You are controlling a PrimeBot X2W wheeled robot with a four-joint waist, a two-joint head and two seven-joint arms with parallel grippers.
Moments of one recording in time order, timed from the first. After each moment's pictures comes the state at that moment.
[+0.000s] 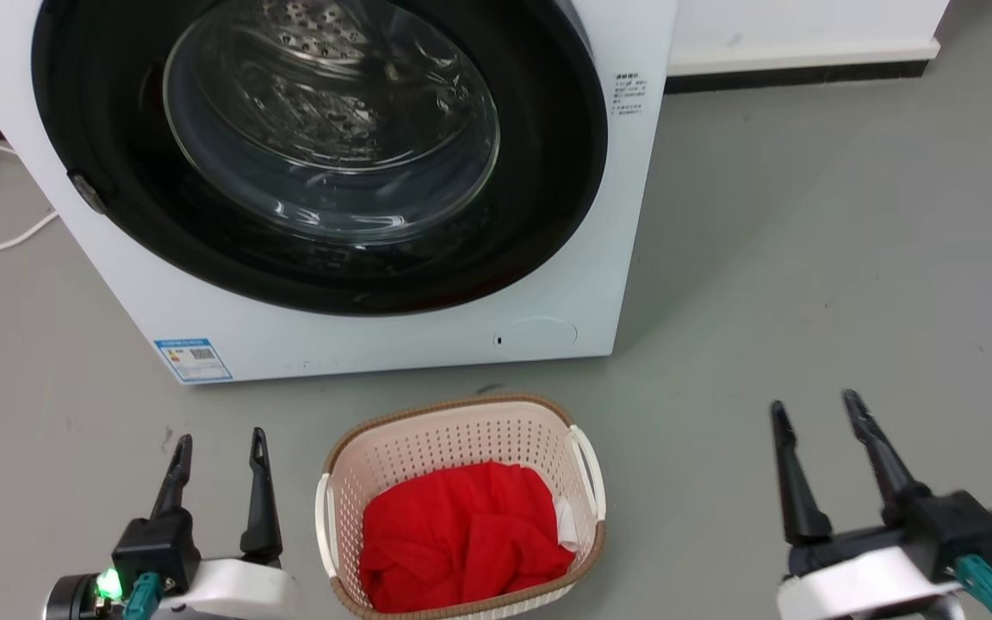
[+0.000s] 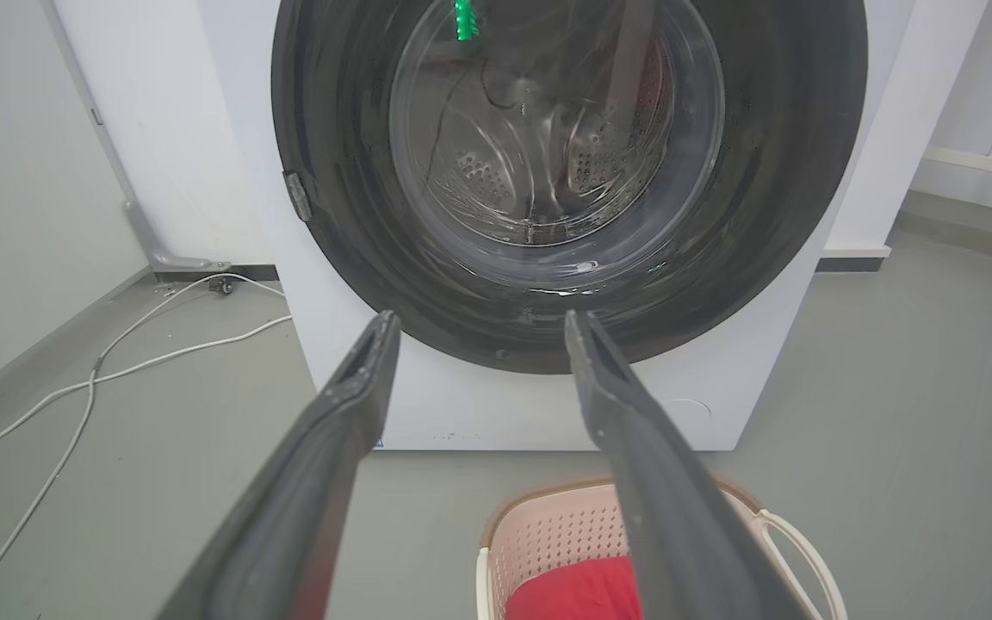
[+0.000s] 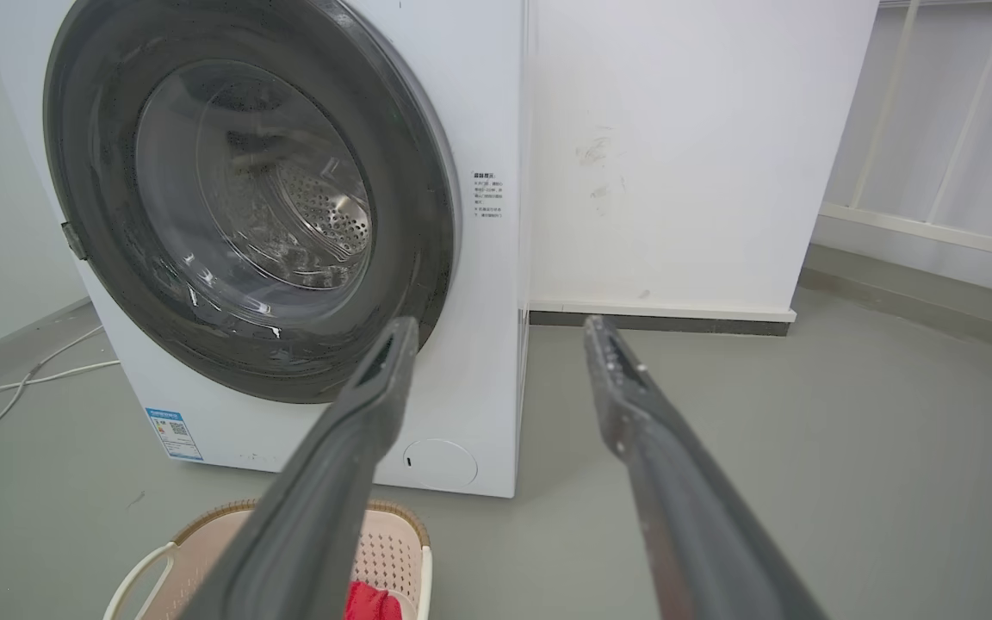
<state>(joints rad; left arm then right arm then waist) 0.02 0.05 0.07 0.13 -0.05 -0.01 -0.26 0.04 -0.05 0.03 0.02 0.04 0.13 -0.26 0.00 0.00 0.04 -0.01</state>
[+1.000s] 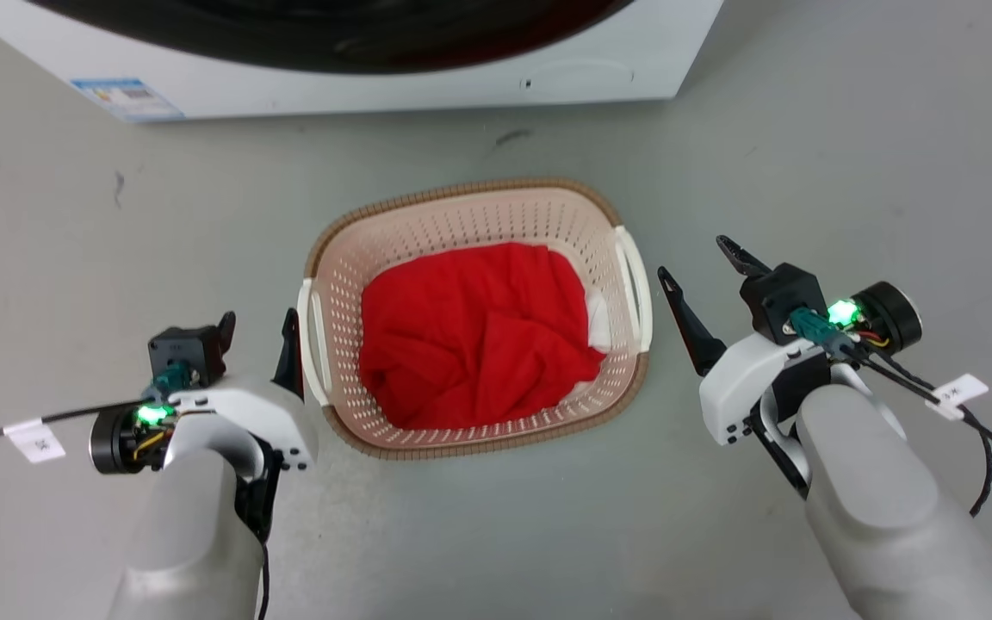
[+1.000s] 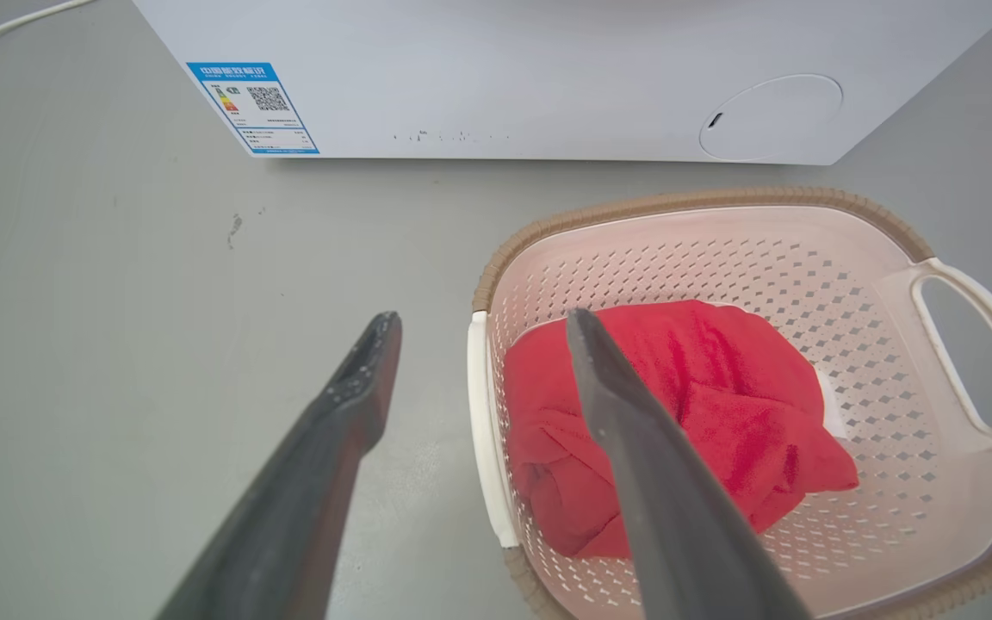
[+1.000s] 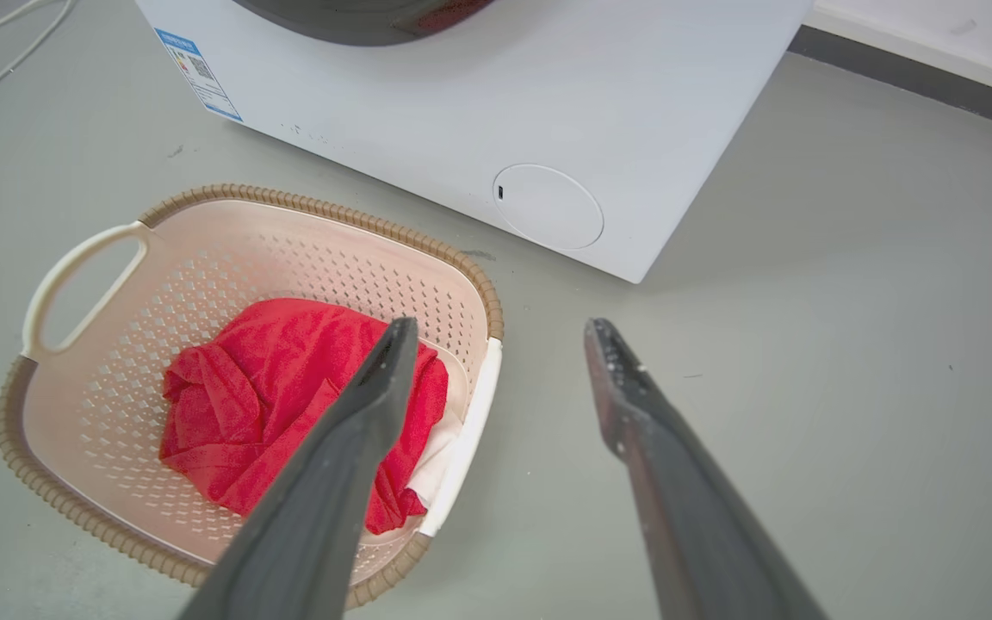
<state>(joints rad) -0.56 0.10 0.09 0.86 -0.07 -0.12 -0.26 -0.63 -0.10 0.29 0.76 -0.03 0.13 -0.26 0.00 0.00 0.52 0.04</state>
